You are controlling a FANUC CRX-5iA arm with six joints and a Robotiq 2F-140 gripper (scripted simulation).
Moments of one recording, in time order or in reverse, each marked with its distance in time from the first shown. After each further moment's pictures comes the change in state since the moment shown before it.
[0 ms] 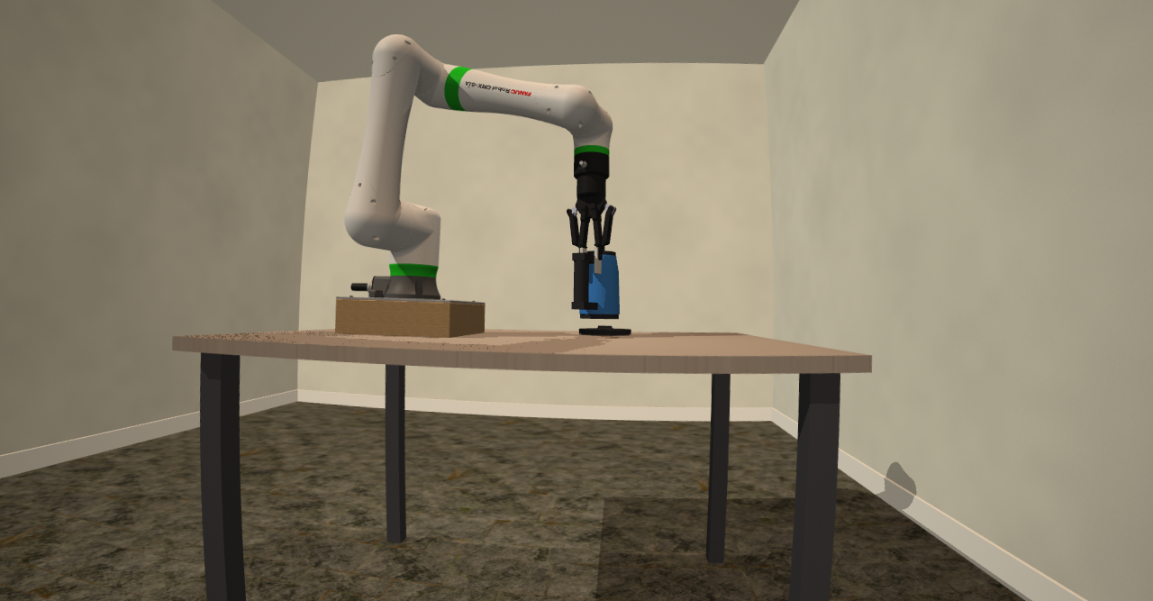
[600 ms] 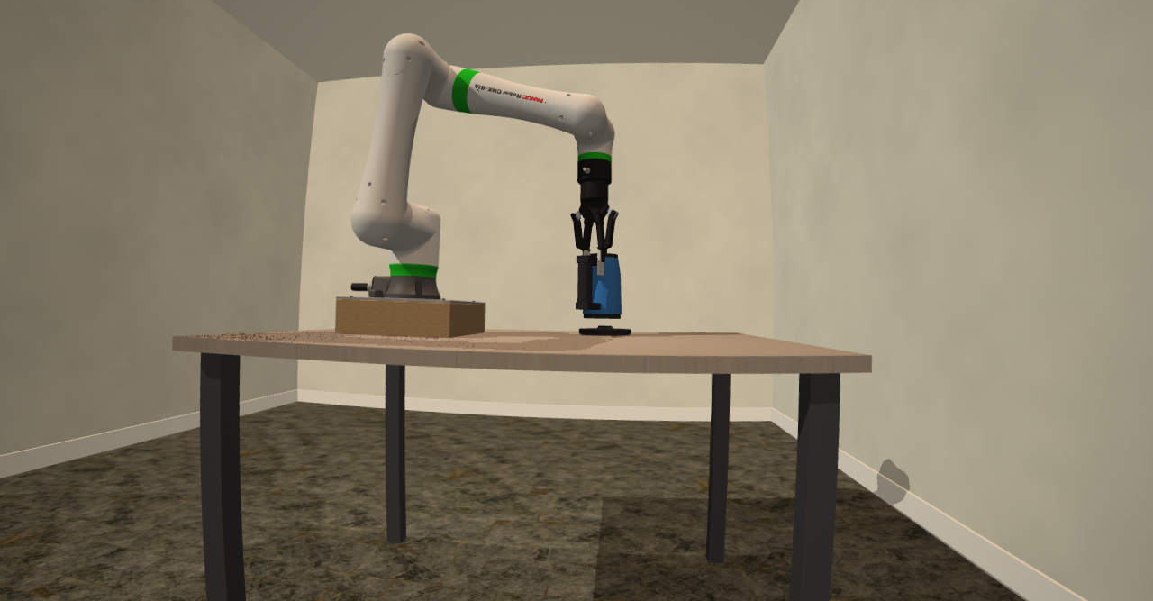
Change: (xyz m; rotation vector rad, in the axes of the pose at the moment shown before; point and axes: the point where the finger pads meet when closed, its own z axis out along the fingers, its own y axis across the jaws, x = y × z) arm 0.053 -0.015 0.000 0.000 0.000 0.000
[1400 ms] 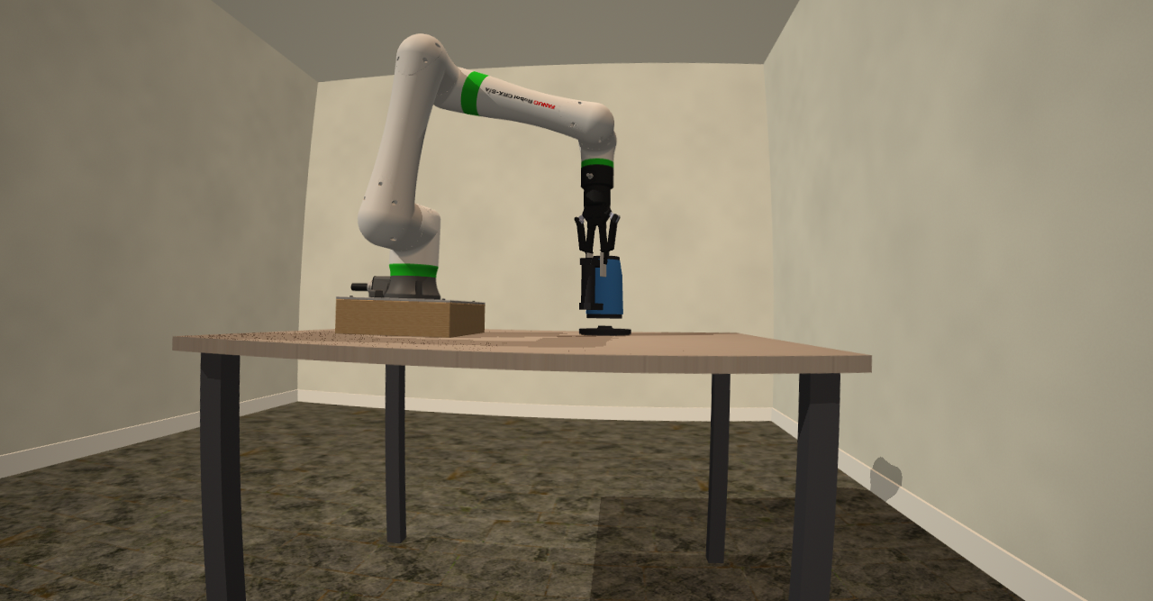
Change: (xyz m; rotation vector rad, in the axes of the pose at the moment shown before) arm 0.051 -0.015 0.000 0.000 0.000 0.000
